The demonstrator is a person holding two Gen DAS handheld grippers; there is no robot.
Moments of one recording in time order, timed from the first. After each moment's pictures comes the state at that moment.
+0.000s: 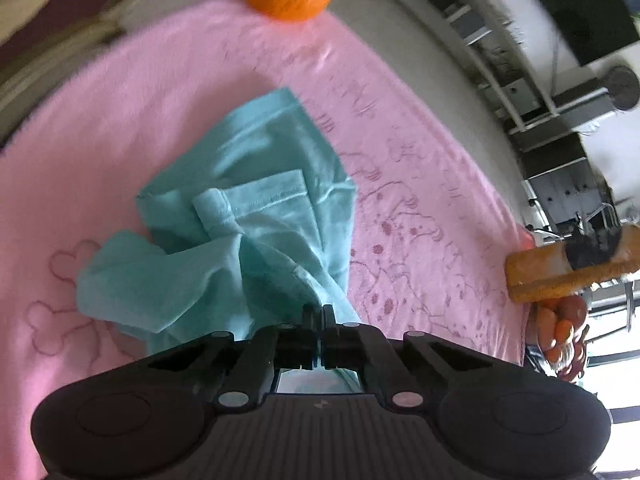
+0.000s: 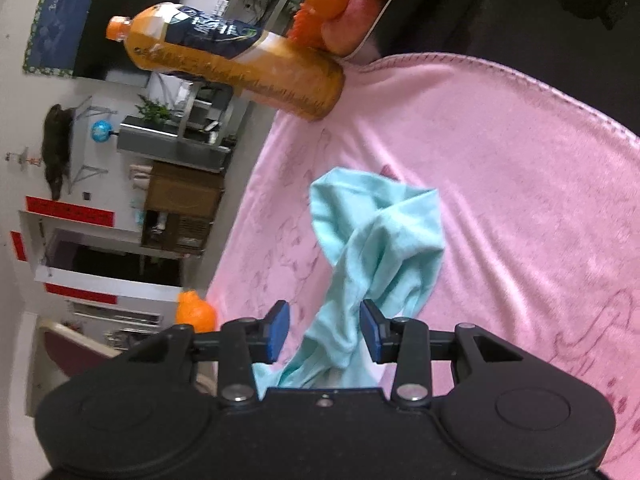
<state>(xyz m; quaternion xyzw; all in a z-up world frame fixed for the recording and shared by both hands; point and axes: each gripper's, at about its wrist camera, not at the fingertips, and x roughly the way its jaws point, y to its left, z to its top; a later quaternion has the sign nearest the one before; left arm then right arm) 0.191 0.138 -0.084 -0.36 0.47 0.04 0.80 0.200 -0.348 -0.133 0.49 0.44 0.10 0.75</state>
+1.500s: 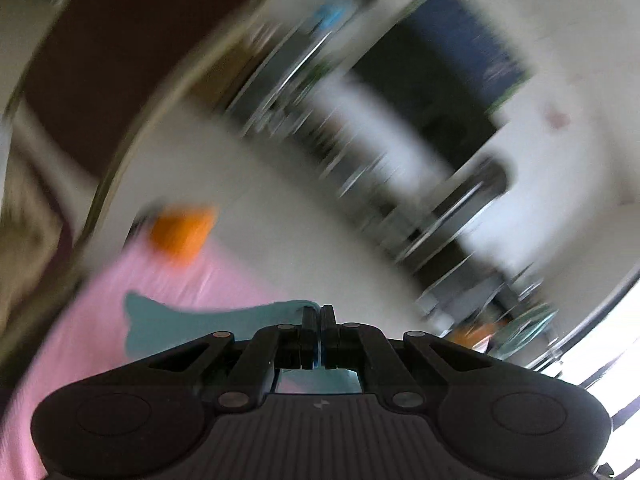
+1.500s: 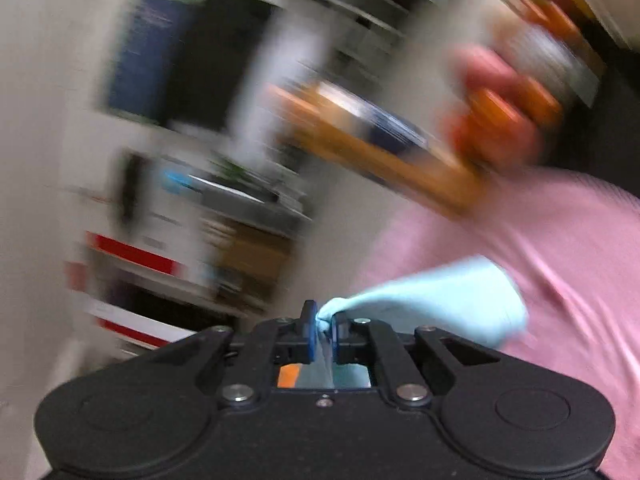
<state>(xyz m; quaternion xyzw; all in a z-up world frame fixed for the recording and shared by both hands) 0.082 0.173 0.151 -0.33 0.18 -0.02 0.93 0.208 -0.343 0.052 0.52 0.24 0.17 0.80</state>
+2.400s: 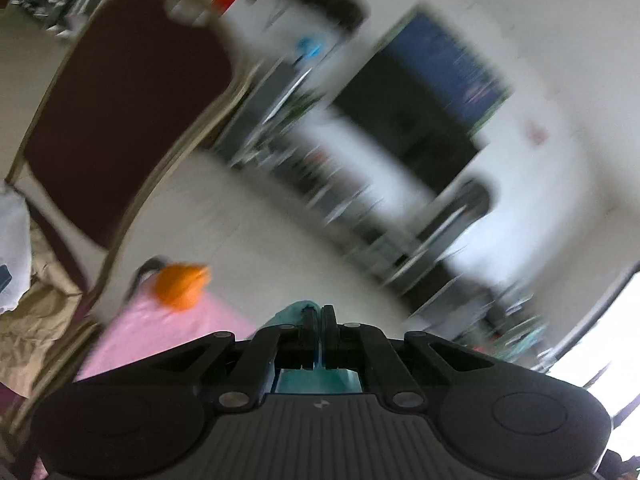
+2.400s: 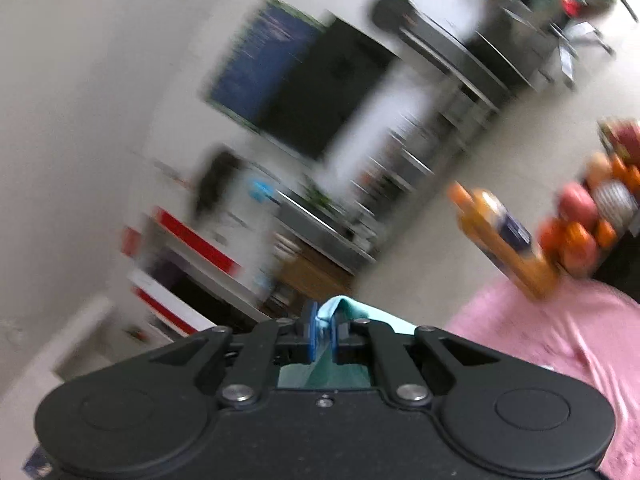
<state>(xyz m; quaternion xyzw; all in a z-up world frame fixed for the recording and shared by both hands) 0.095 0.195 0.168 -0.31 0.22 0.01 0.93 0.166 -0.315 0.156 0.42 0.25 0.18 0.86</state>
